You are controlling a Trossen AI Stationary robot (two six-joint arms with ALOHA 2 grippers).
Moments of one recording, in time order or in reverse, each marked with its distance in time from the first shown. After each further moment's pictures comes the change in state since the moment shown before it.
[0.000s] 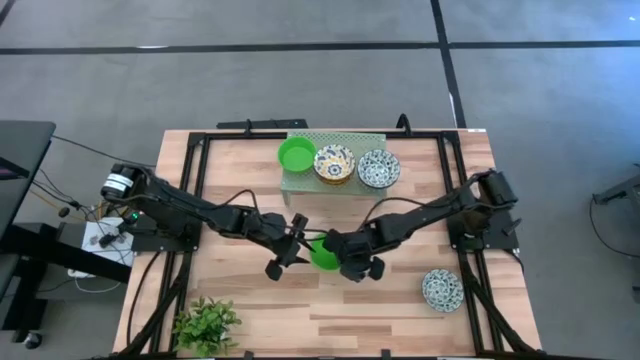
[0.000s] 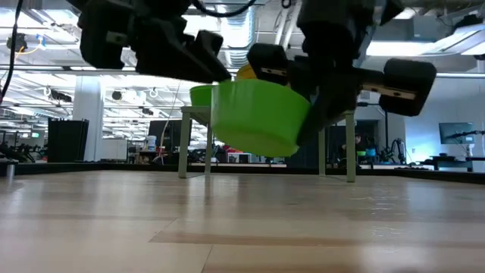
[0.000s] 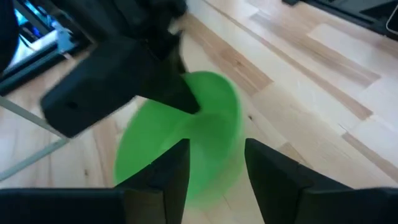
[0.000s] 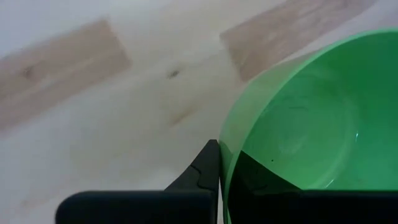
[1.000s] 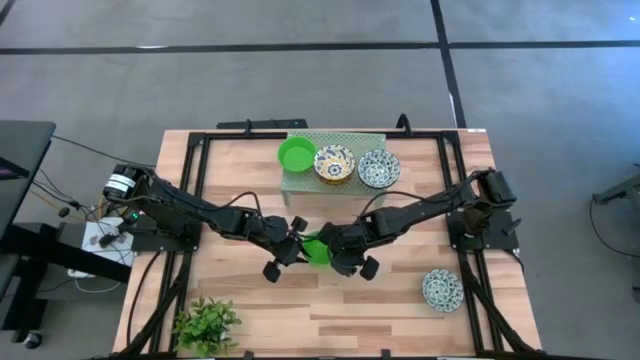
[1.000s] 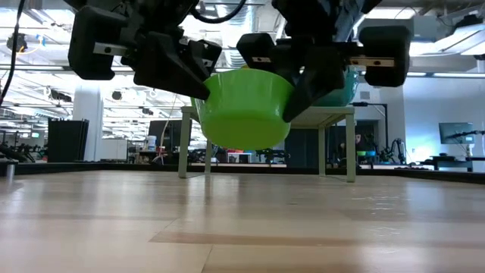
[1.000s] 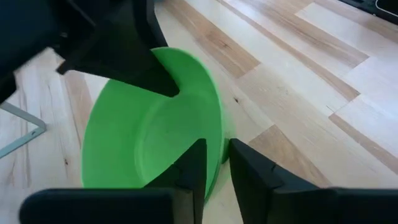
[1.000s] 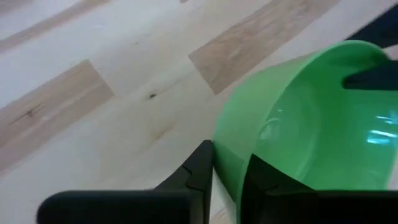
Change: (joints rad) left arm 0.001 0.024 0.000 -0.043 0.008 0.000; right arm -0.045 0.007 0.107 -0.064 -0.049 0.121
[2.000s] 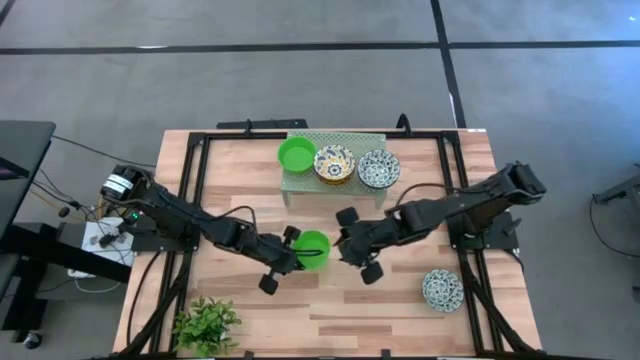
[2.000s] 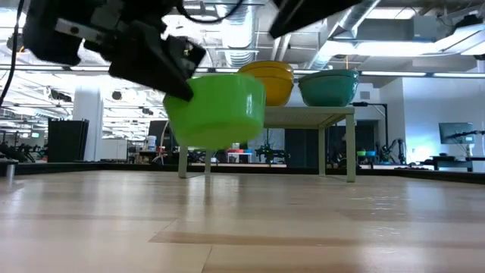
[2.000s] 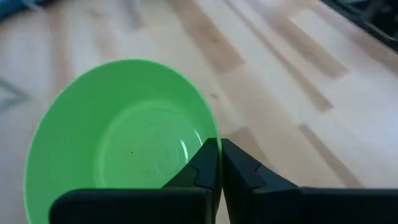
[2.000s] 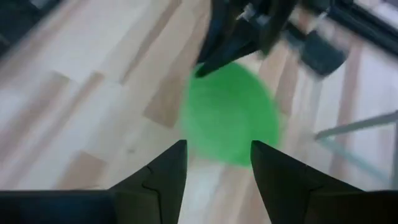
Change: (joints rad) left arm -0.126 -0.012 -0.001 -0.052 -0.127 -0.210; right arm 0.082 -0.222 0.007 -0.028 0.216 0.467
